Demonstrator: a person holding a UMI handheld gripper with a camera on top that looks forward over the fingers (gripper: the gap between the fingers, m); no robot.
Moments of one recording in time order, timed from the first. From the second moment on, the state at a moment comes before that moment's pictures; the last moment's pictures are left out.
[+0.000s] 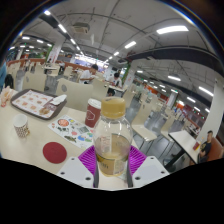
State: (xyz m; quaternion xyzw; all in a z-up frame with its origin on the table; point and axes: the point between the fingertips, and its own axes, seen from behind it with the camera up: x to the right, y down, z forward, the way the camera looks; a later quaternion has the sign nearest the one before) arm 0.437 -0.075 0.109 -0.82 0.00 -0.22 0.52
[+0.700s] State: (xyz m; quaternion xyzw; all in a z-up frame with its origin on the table) arm 0.213 0.042 0.158 -0.45 -0.53 -0.68 0.24
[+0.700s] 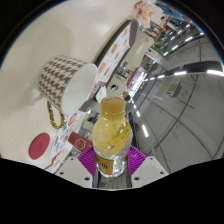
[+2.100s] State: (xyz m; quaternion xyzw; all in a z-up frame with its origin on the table) arm 0.277 -0.006 0.035 -0.86 0.02 -0.02 0.51
